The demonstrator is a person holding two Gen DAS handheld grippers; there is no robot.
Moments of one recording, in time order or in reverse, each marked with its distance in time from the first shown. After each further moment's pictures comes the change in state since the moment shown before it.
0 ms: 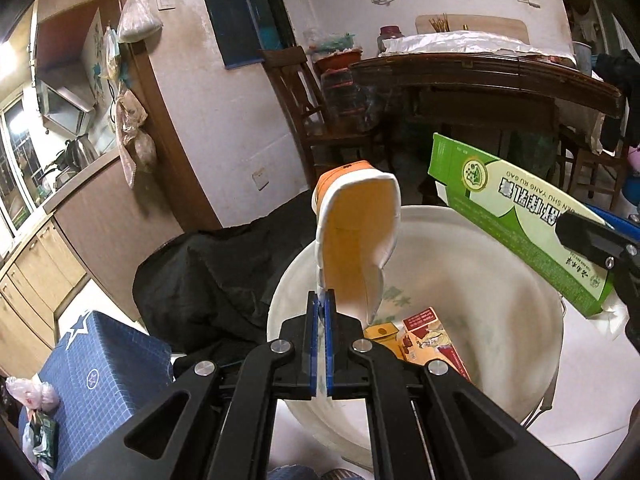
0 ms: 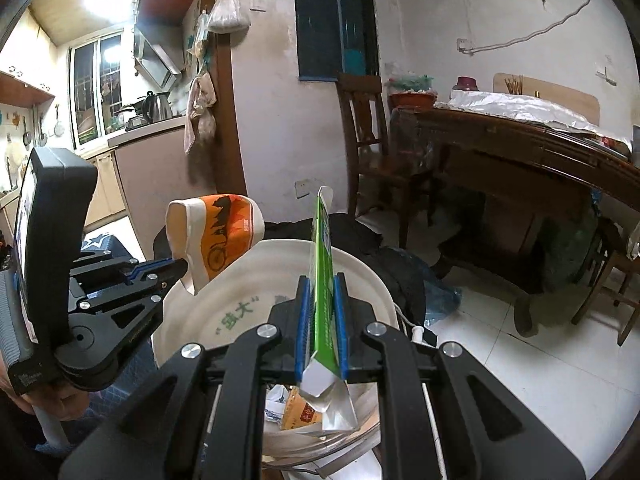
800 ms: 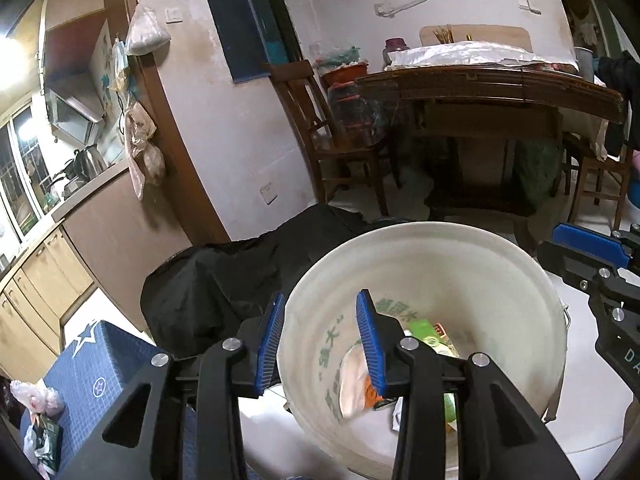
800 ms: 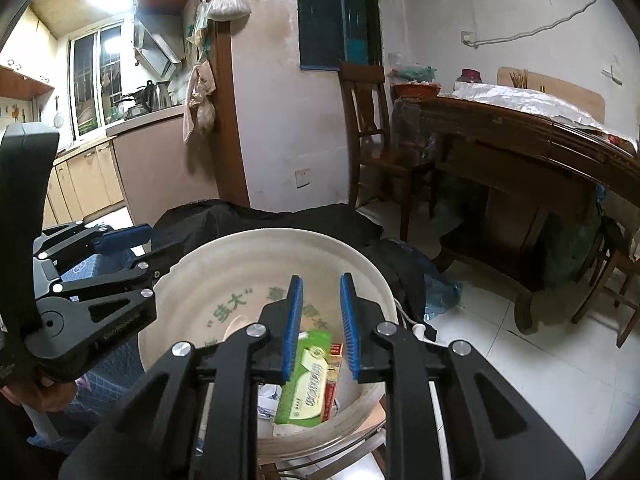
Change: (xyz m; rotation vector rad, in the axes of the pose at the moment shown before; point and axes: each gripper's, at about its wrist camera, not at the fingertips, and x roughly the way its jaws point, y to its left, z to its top) left arm -0.007 0.003 0.003 -0.005 -0.054 0.032; right arm 0.013 -0.003 -0.004 -0.011 0.038 0.001
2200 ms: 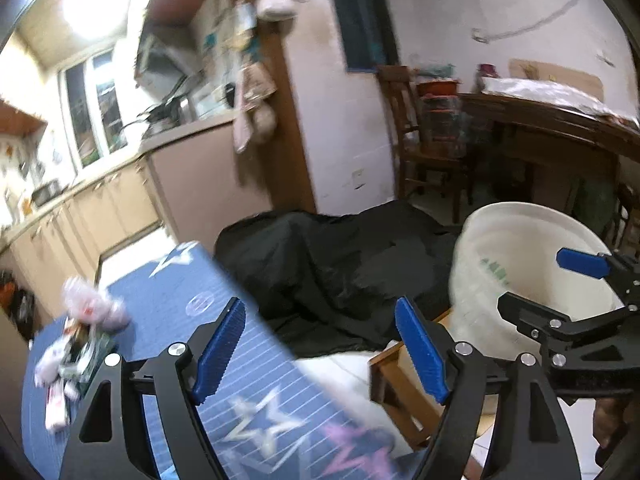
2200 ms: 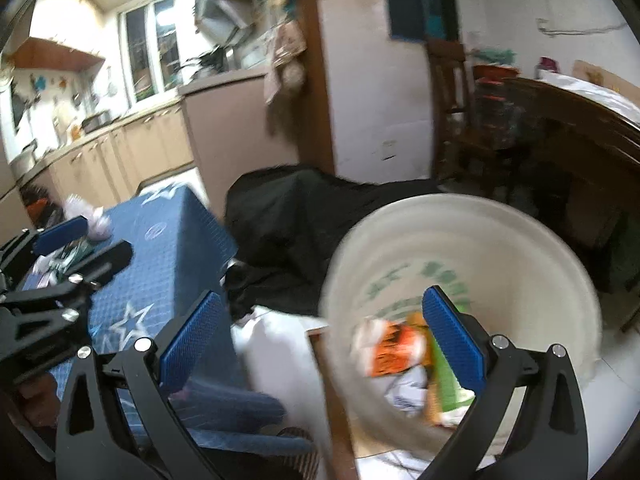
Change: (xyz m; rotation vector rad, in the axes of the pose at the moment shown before) left arm -0.086 0.163 -0.110 -0.254 0.008 0.205; right arm 0.039 0.160 -0.019 -0.096 0.122 0.237
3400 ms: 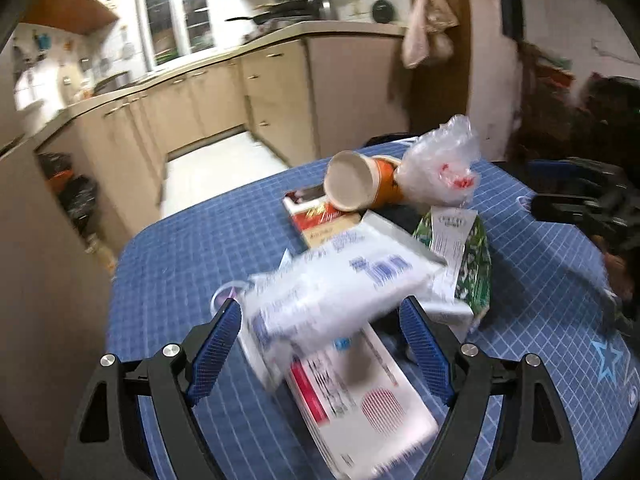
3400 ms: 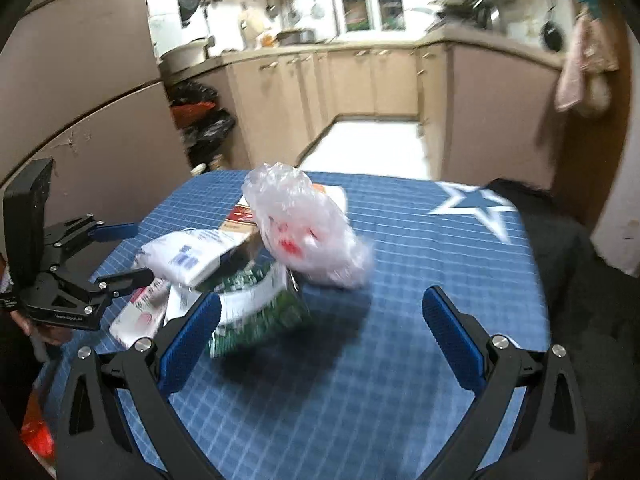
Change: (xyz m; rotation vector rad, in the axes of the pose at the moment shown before) left arm 0.016 0.423 -0.114 -0.186 0.237 0.110; right arm 0.186 0.349 0.095 -0.427 0.193 0.655
